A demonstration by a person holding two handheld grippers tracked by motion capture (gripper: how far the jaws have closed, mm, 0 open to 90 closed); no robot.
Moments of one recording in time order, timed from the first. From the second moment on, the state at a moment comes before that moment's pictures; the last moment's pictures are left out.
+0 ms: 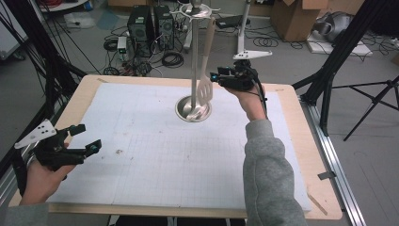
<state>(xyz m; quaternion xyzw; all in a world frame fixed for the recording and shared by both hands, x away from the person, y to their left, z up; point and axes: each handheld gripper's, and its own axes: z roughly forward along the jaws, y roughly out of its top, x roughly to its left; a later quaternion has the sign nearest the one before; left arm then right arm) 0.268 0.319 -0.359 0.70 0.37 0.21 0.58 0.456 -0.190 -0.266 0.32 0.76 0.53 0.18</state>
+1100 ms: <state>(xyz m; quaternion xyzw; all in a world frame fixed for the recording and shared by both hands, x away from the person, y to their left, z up) 0.290 0.304 -0.363 0.69 0.35 0.24 0.59 0.378 -0.223 -0.294 0.26 0.73 0.60 0.18</state>
